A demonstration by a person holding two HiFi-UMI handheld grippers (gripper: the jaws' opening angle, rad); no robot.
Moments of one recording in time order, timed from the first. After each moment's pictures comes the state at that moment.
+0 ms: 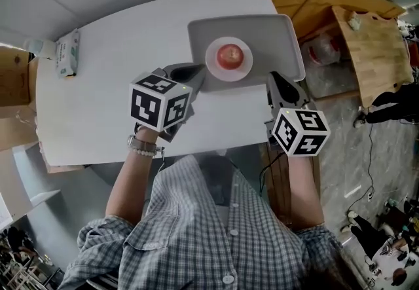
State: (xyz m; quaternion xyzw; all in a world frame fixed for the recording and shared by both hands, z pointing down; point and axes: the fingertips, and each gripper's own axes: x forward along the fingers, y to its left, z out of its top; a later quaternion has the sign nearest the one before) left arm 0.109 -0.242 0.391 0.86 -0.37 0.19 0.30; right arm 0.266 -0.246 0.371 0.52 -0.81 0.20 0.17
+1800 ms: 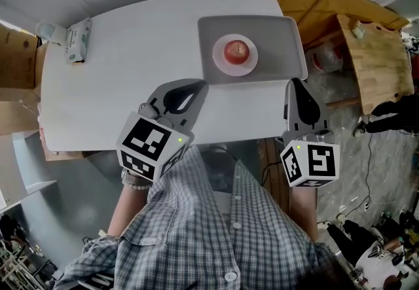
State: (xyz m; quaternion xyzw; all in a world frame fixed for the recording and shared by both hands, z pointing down) left arm 0.100 -0.164 0.307 0.88 -0.42 0.15 0.17; right arm 0.266 -0.198 0.272 0.54 -0.83 0.03 0.13
